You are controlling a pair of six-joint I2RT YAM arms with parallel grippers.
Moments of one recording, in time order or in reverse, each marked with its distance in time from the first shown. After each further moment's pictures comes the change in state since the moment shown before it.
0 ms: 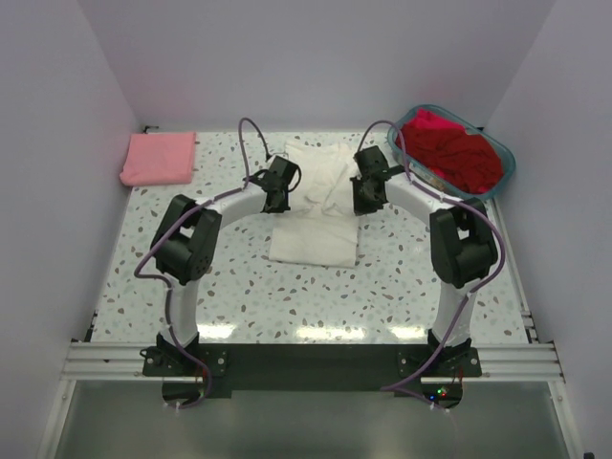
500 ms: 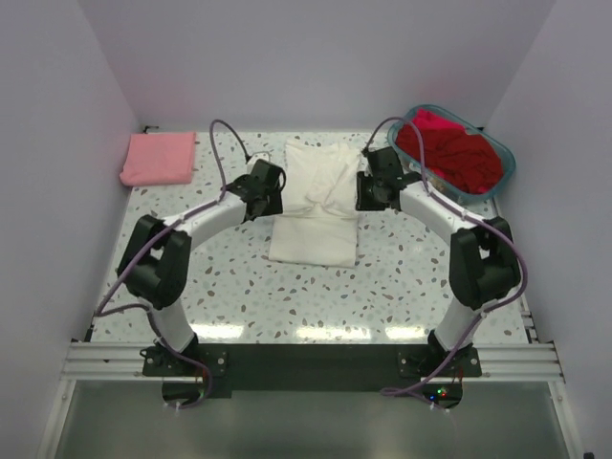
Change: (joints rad) left arm 0.013 -0.208 -0.166 0.008 -0.023 -0.071; right arm -0.006 -0.162 -0.112 0.071 -0.029 -0.001
